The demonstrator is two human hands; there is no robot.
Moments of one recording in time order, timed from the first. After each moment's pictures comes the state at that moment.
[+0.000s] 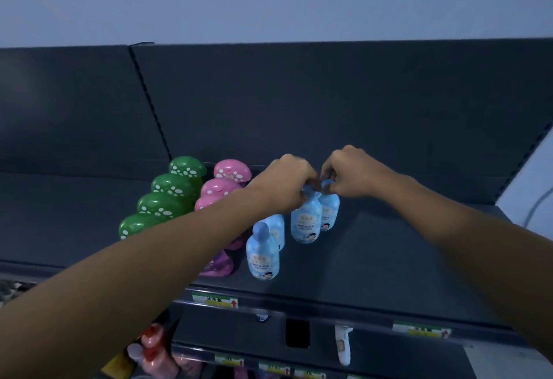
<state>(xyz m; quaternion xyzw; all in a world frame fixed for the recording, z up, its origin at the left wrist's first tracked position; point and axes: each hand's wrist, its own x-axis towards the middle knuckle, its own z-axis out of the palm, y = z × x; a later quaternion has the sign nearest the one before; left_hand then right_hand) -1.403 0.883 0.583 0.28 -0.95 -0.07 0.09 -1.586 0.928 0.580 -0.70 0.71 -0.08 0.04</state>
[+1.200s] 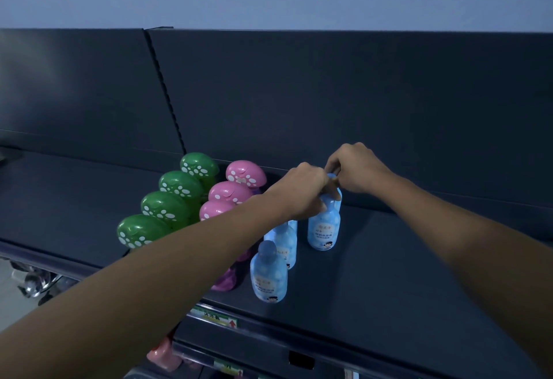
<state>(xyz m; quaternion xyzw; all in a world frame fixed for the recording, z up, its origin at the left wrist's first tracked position) -1.428 0.837 0.553 0.34 -0.93 -0.14 0.08 -1.599 0.838 0.553 -0.68 0.71 -0.15 0.08</state>
